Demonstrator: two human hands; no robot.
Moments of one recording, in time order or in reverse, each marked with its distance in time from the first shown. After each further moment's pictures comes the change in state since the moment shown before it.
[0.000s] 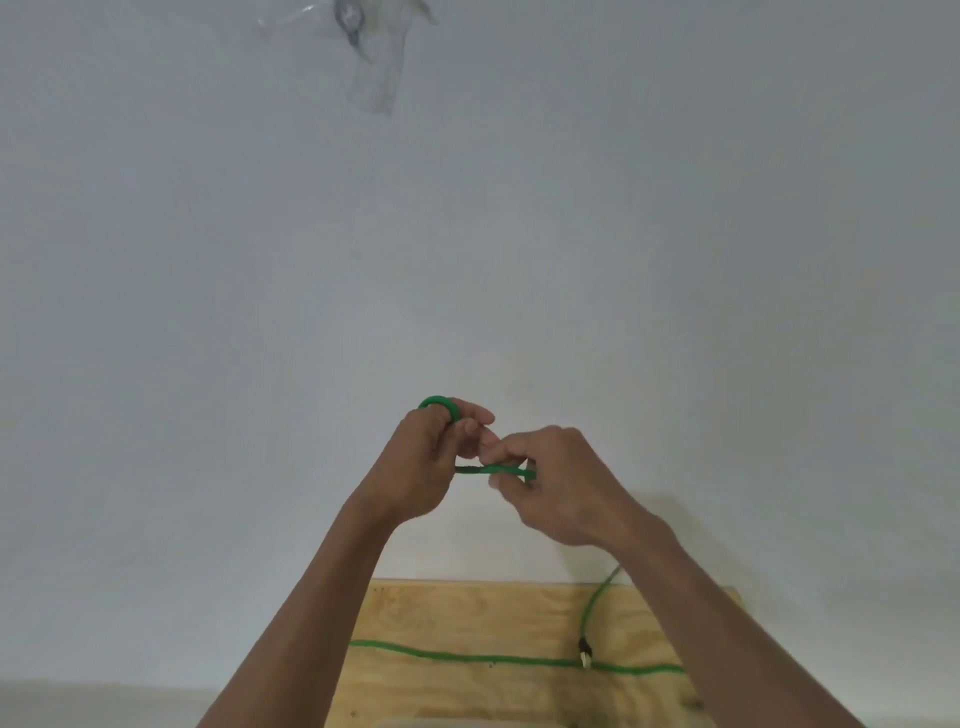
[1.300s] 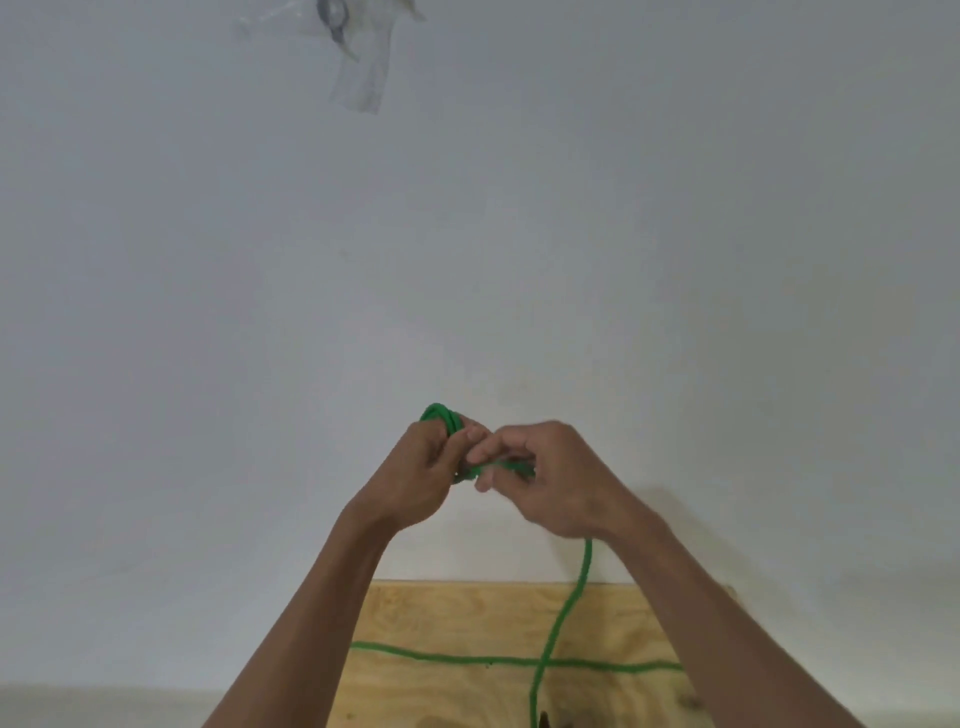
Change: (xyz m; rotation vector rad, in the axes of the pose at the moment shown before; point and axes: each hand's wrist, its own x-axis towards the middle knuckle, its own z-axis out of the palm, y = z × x) left_hand -0.001 0.004 0.004 0.004 -0.092 -0.027; right_hand 0.006 0.007 -0.003 0.353 -0.052 -0.112
